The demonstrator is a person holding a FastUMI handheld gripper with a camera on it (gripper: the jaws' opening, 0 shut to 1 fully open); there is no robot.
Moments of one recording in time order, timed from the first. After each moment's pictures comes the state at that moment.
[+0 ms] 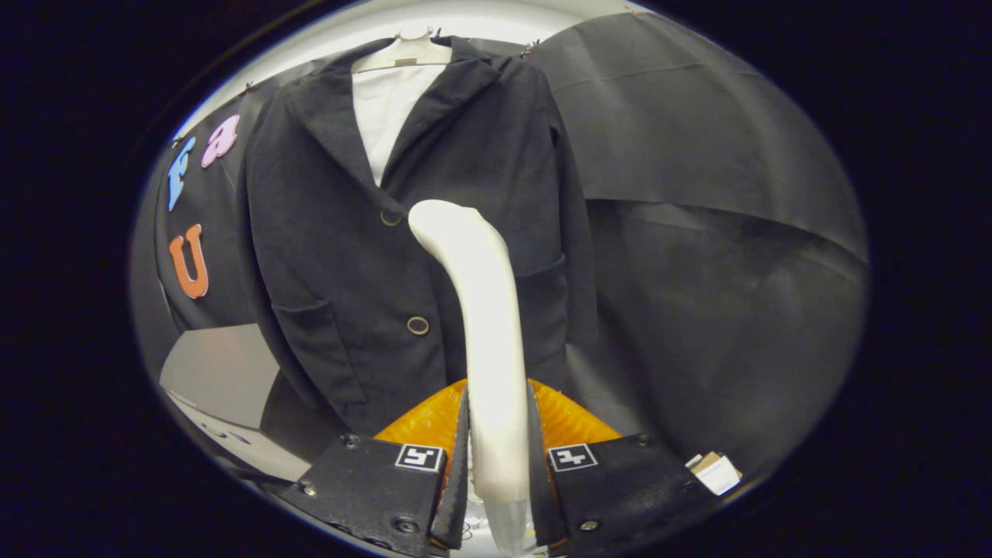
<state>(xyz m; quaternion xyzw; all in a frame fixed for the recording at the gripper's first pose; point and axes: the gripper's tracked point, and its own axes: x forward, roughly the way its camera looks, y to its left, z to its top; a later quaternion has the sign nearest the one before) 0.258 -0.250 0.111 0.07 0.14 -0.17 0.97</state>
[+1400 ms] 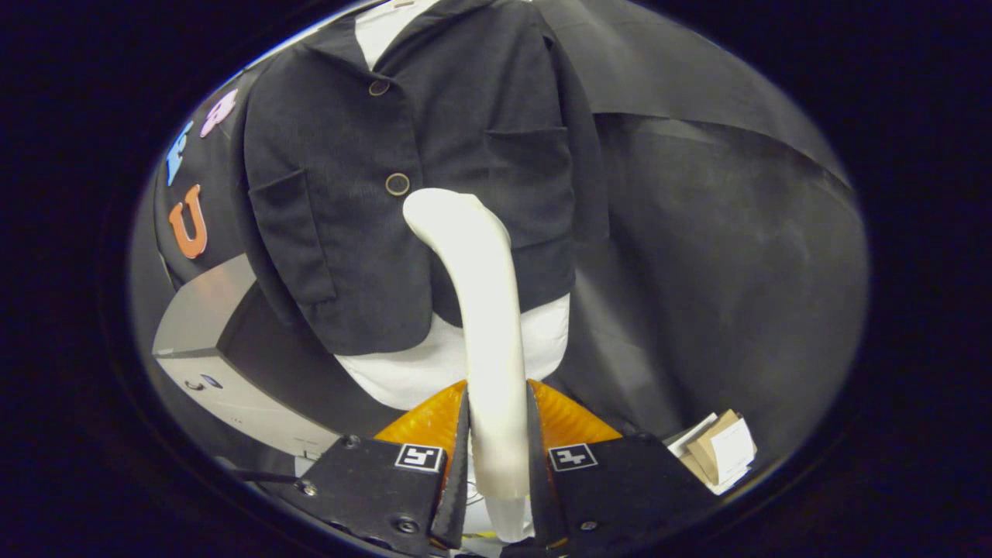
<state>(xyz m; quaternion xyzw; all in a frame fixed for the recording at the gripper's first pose) 0.255 -0.237 -0.005 0.09 0.26 -0.15 0.95</state>
